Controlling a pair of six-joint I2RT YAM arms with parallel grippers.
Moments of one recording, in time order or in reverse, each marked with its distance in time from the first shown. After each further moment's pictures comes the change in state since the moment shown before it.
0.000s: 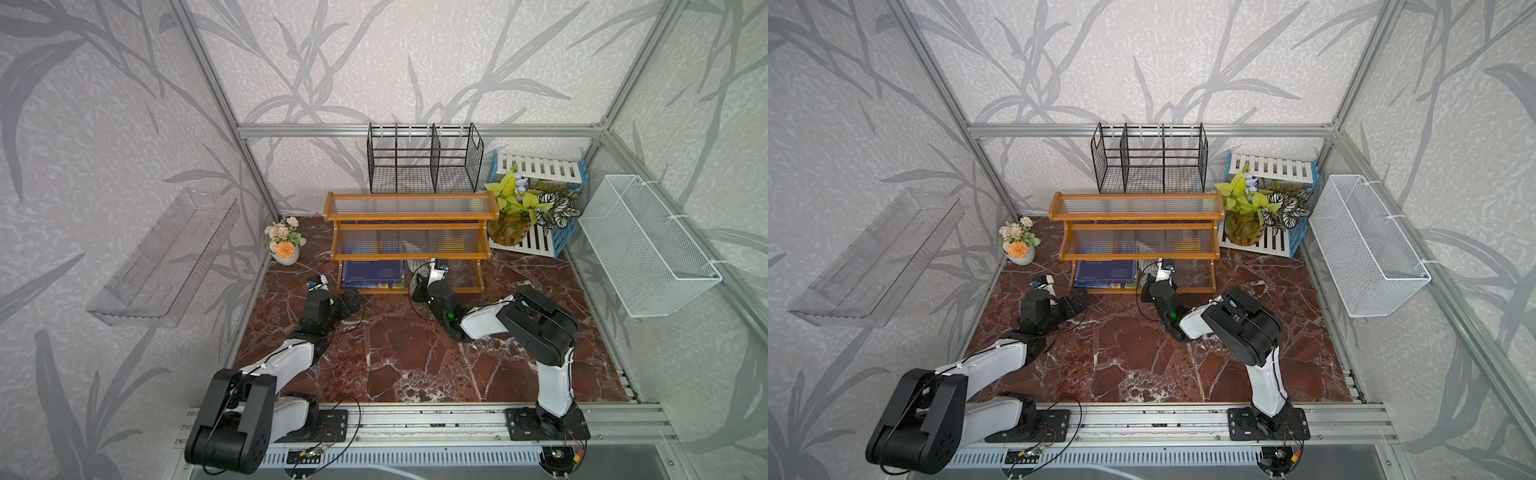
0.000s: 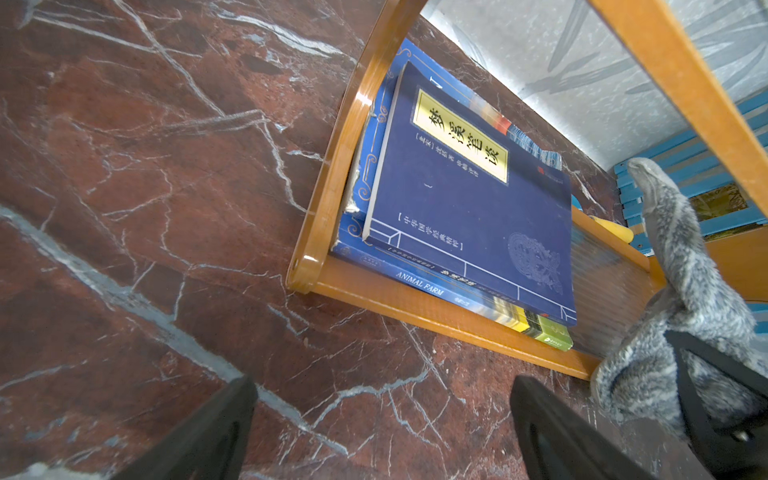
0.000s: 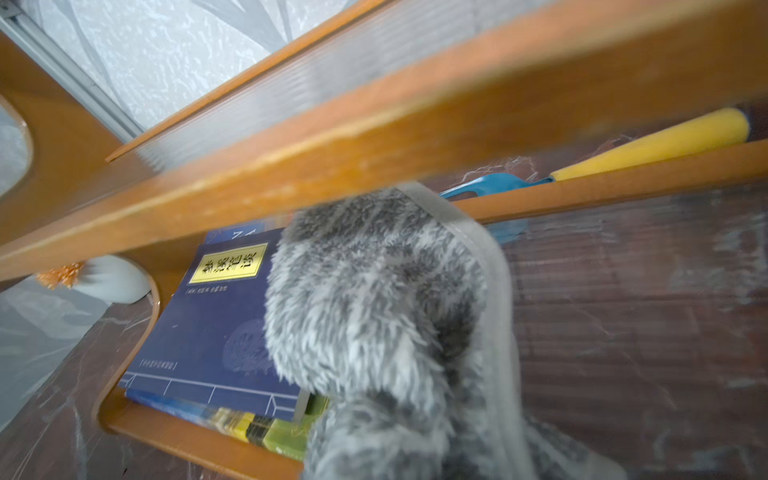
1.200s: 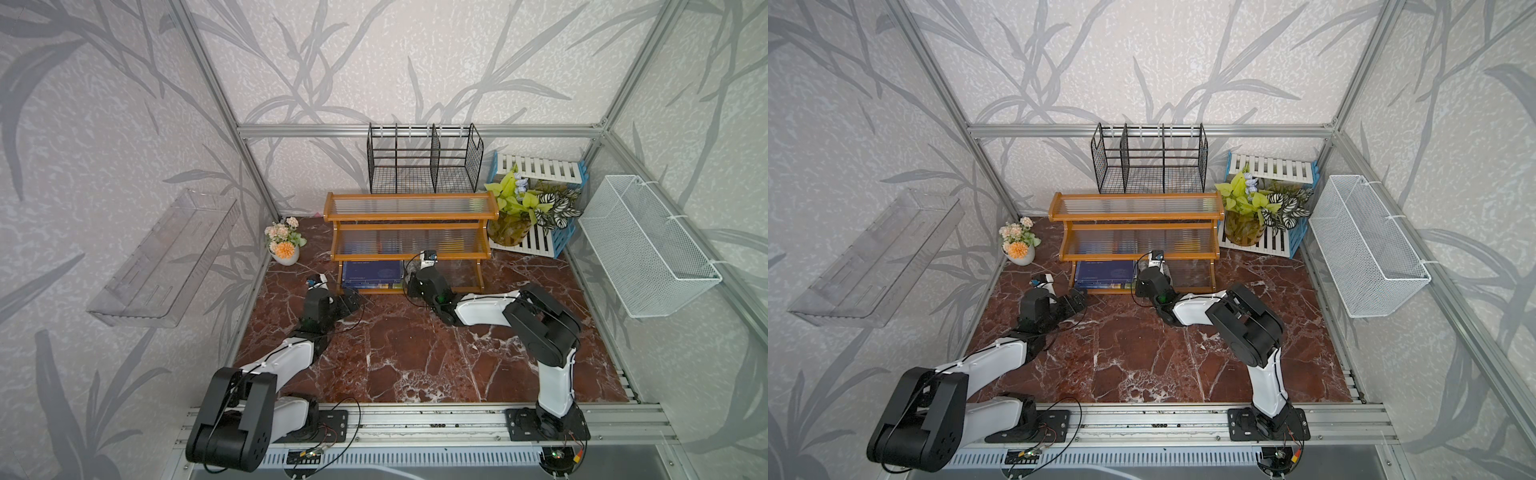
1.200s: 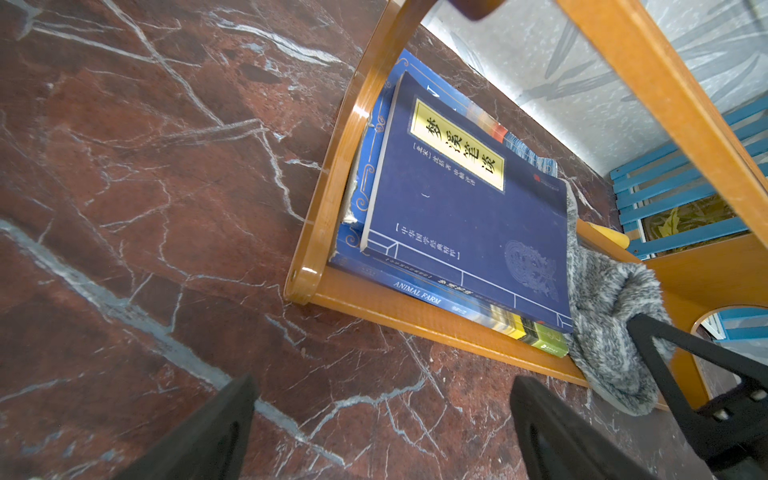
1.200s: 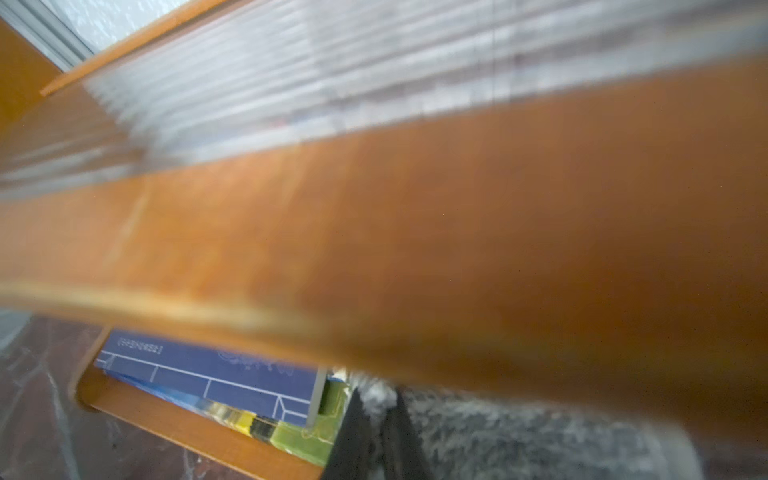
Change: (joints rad) left arm 0.011 0.006 0.011 0.005 0.007 0.000; right arm -0.007 -0.029 0.195 -0.428 -0.103 -0.020
